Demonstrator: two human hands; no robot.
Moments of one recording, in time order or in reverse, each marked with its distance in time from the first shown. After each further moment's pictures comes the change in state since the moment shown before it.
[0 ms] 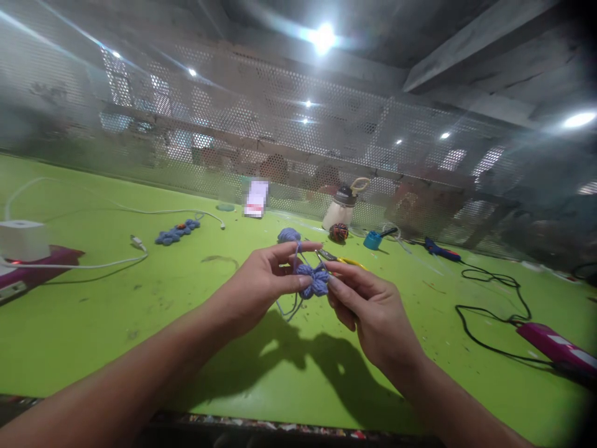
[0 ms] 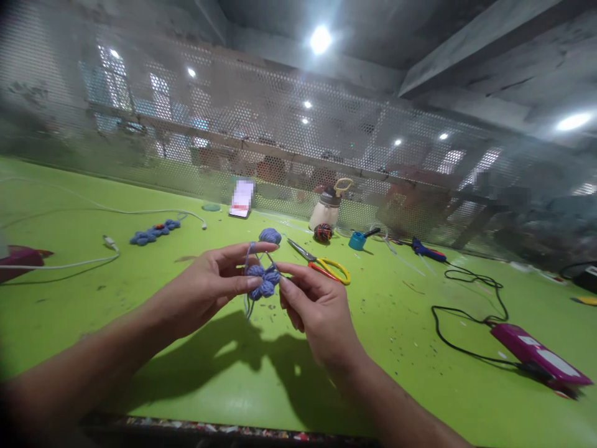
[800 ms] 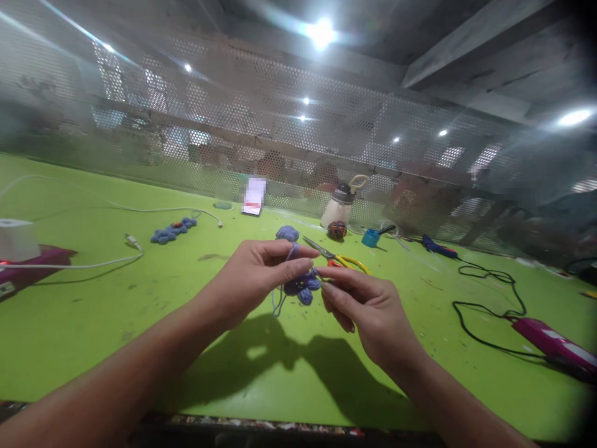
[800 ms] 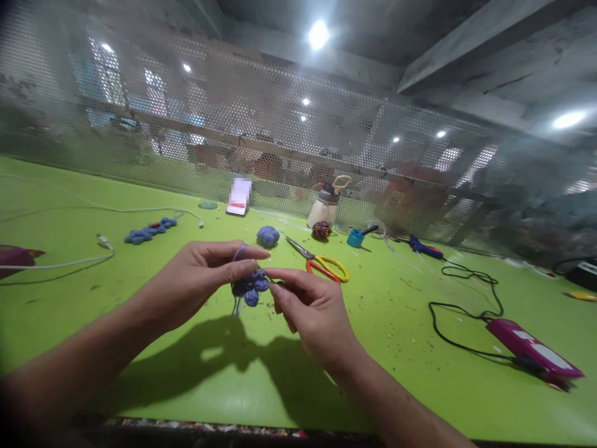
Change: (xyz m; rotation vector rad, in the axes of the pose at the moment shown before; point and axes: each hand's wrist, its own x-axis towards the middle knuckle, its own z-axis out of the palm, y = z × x) left_hand -0.002 0.015 0.000 0.227 0.067 0.048; right_hand -0.002 -0.006 0.001 -0.105 -0.084 -0.085
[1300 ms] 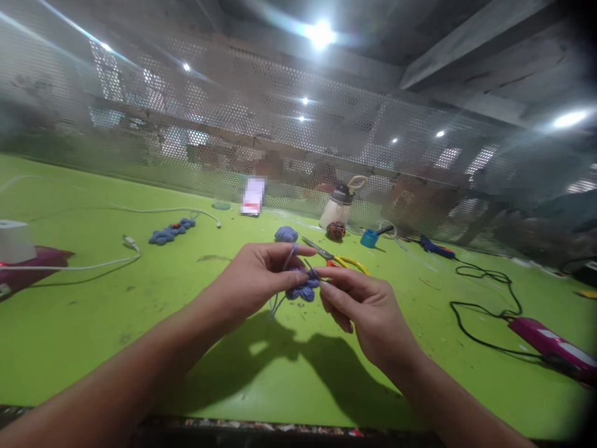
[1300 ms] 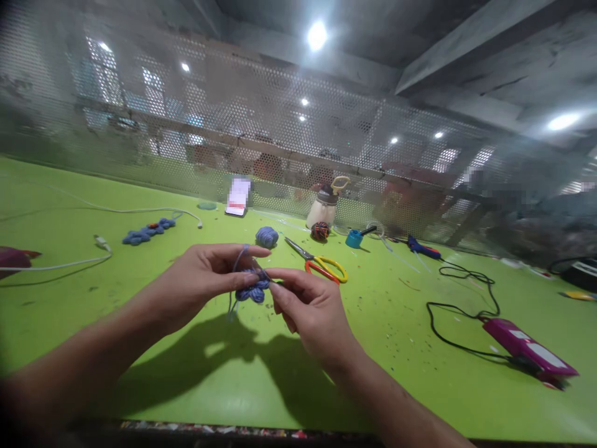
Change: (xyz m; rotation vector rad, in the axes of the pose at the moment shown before) left_hand 0.003 -0.005 -0.001 -0.102 -0.046 -0.060; right_hand 0.002 0.002 0.000 0.045 -0.005 0.053
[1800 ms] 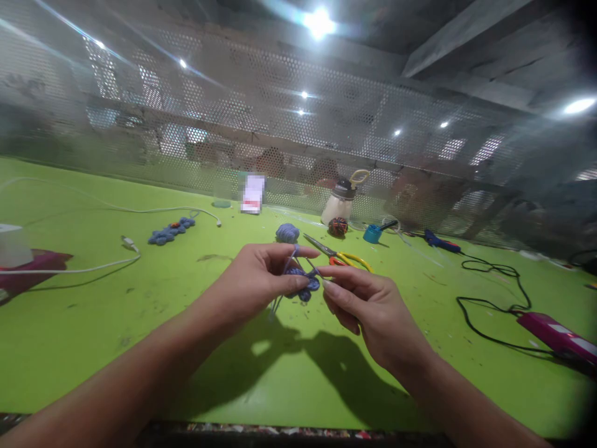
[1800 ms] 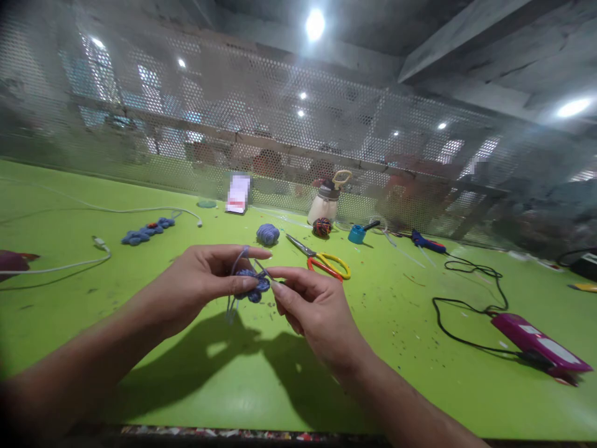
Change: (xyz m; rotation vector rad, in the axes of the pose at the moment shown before) left_hand -0.001 0.002 0.002 0.038 0.024 -0.073; right_hand -0.001 -0.001 0.000 0.073 -0.011 0.092
